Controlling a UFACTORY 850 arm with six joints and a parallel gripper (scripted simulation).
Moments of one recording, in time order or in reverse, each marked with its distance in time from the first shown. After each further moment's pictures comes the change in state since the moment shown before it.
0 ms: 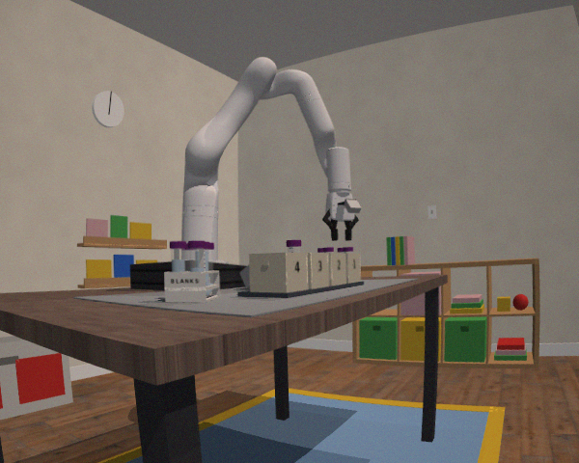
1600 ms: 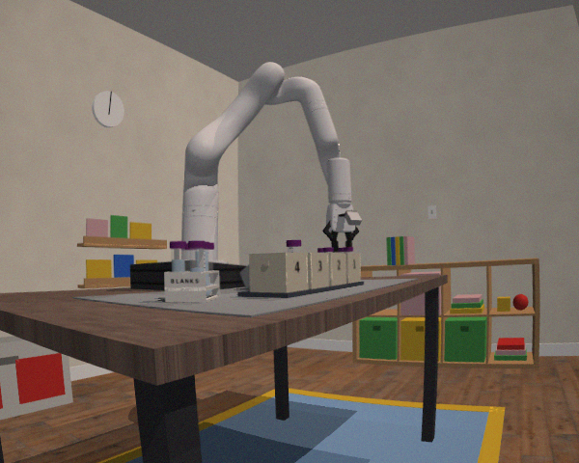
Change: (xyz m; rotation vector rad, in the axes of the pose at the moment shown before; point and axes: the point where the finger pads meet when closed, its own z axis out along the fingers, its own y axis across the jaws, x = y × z) arm 0.000 0.000 0.041 0.000 0.000 0.000
